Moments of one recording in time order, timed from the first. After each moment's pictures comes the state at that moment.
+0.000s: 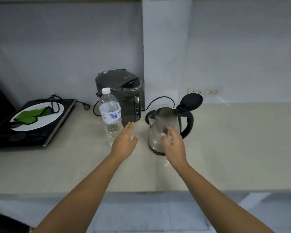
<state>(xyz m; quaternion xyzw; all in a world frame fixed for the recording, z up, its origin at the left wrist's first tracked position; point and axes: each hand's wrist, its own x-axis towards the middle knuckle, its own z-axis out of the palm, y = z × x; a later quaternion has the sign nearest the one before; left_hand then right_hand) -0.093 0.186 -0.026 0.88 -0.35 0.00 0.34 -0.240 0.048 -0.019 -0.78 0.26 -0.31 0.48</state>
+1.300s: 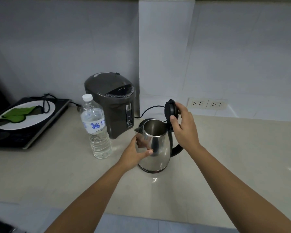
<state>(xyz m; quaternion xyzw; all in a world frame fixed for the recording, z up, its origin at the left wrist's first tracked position) -0.104 0.088 -0.057 0.80 -0.27 -0.19 0.50 -0.196 -0.107 0.031 -0.85 0.11 -0.37 0.35</state>
